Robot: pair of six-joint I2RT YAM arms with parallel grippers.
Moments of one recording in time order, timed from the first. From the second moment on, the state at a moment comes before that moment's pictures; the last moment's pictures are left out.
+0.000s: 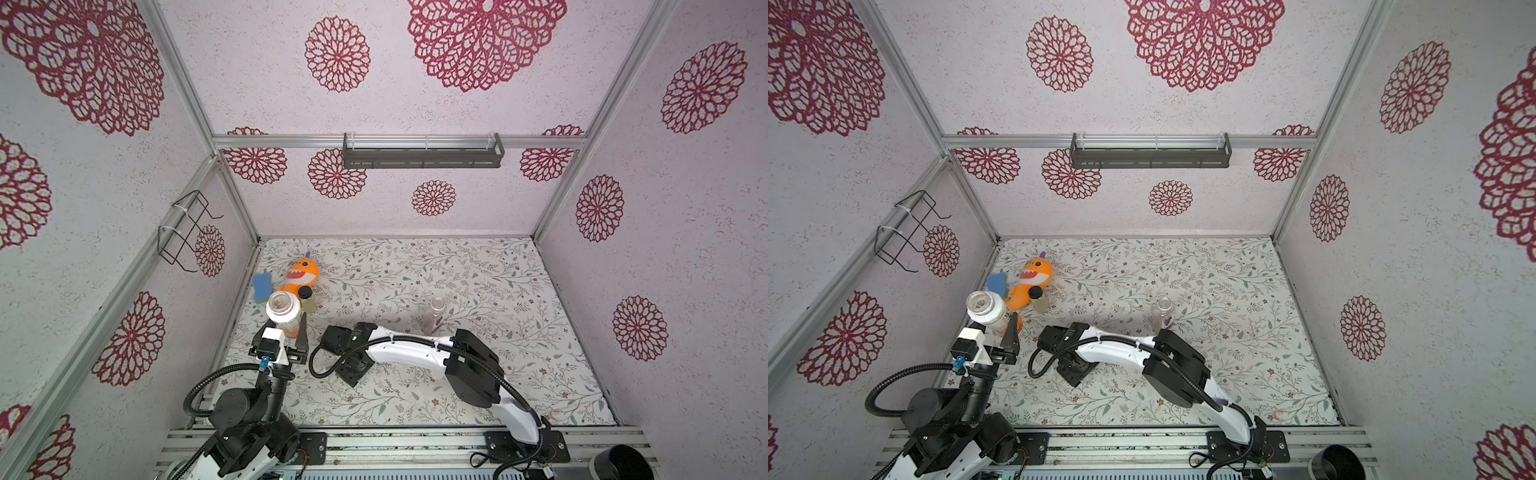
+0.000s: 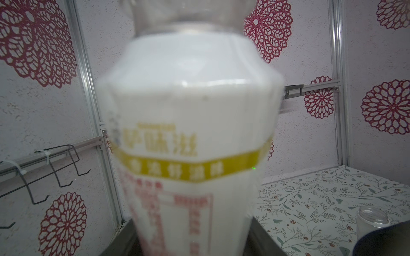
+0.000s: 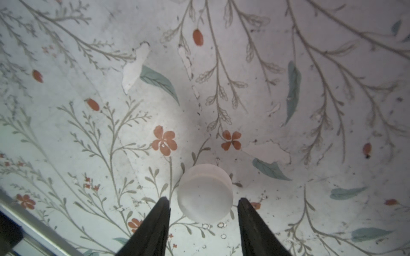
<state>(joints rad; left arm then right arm) -0.68 0.10 0.38 0.08 -0.51 0.36 1.18 2.27 1.89 -0.97 0.01 0.28</state>
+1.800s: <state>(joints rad) -0.67 0.08 0.38 0.08 -0.48 0.36 1.19 2.32 1.95 -1.02 0.05 0.28</state>
